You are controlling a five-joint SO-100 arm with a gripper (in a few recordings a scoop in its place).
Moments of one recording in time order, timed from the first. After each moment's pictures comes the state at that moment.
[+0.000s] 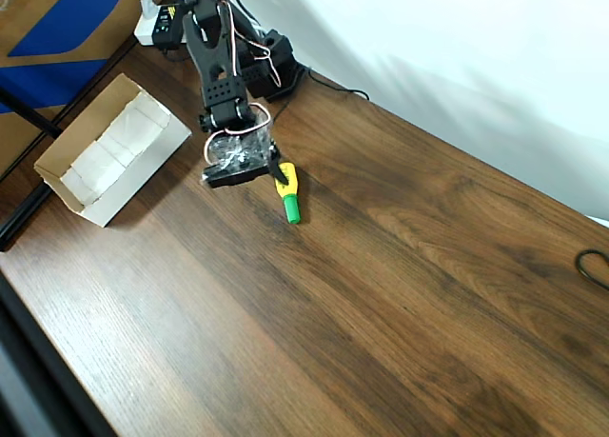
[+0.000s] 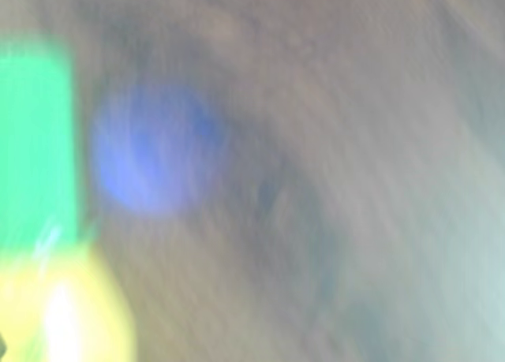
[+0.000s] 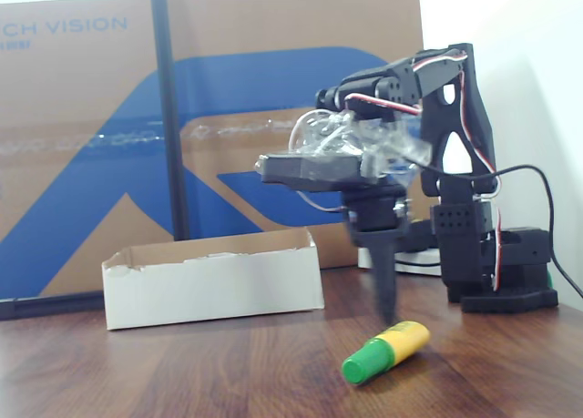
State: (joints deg) arm -44.1 87.3 101.8 68.6 -29.4
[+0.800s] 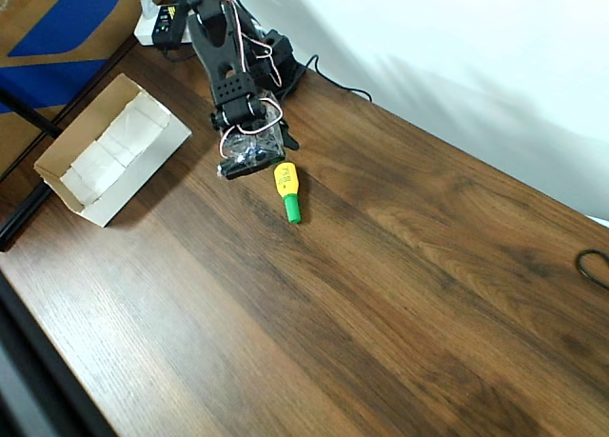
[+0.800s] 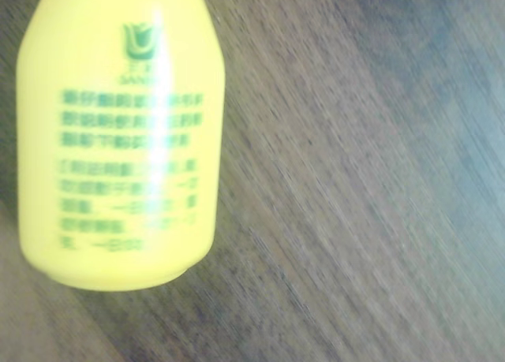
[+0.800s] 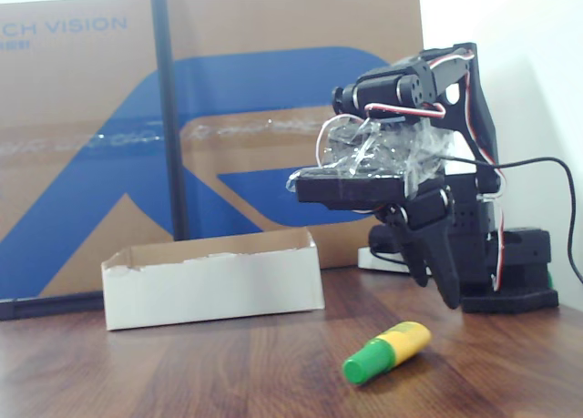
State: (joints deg) arm -46.7 86.9 101.8 87.5 -48.1
